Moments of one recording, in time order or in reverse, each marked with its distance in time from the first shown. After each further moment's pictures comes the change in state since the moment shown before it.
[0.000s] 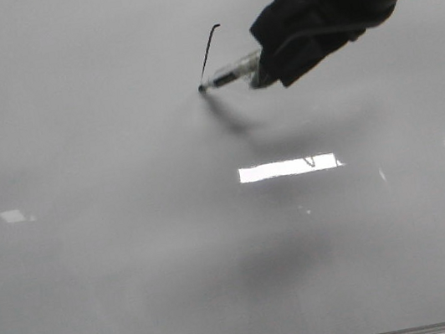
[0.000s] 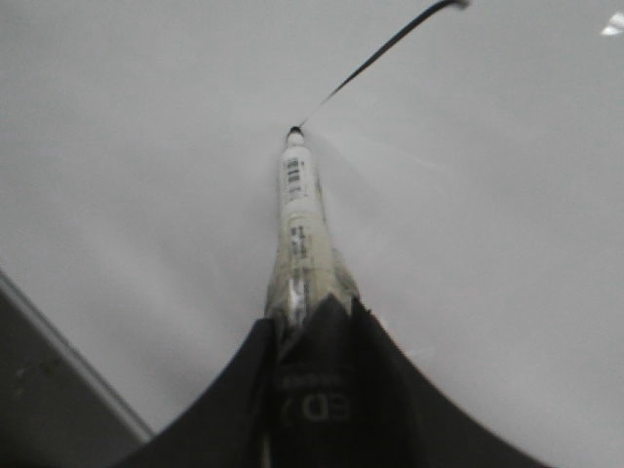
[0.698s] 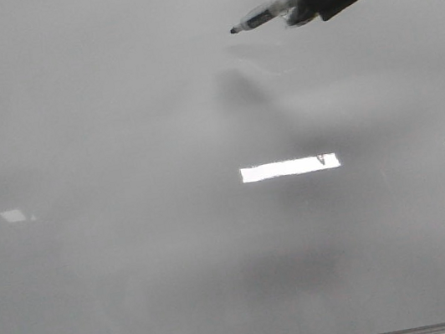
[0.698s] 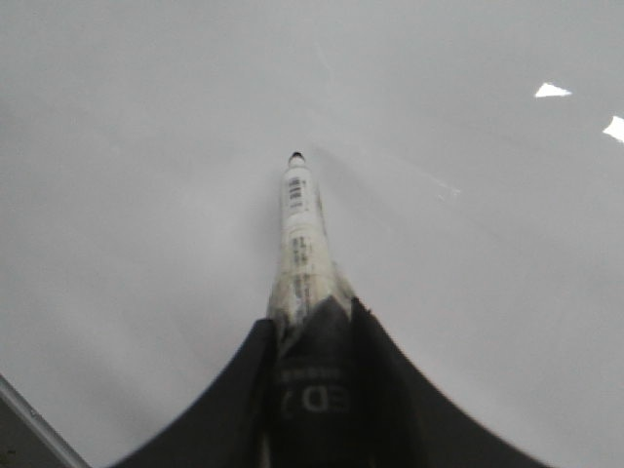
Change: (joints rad) left arm 0.000 0.000 -0.003 0.000 0.002 0.002; right arm -0.062 -0.163 0.038 0.006 -0.036 -0.001
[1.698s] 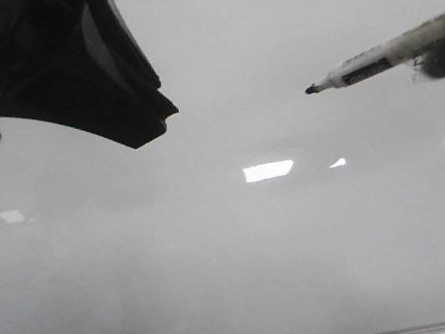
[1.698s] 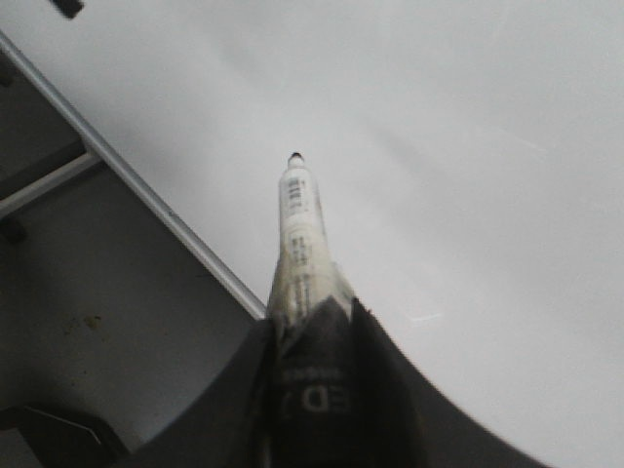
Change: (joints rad) left arm -0.168 0.579 -0.451 0.258 0.309 0.104; right arm 0.013 -0.510 0.263 -0.022 0.367 0.000
